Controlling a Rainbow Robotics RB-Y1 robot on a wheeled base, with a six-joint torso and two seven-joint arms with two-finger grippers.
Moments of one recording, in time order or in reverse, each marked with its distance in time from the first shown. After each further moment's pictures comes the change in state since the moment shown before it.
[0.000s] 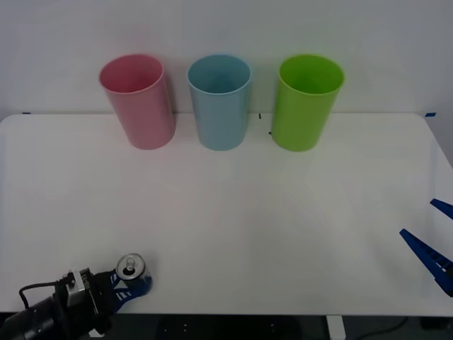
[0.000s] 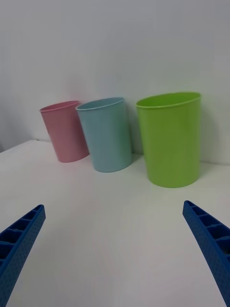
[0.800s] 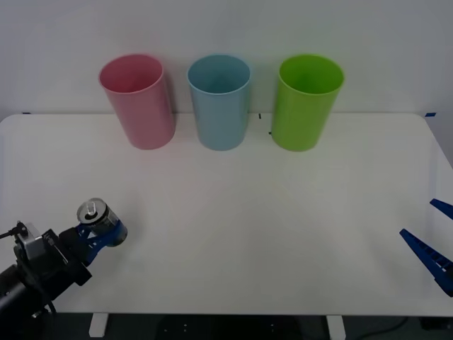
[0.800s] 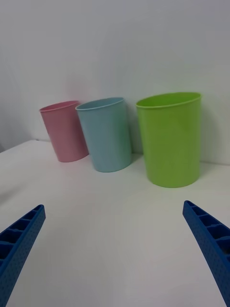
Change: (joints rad) right arm 0.000 0.000 0.000 0.000 0.000 0.000 0.000; left arm 0.063 -0.001 0.096 -0.298 0.133 0.224 0.260
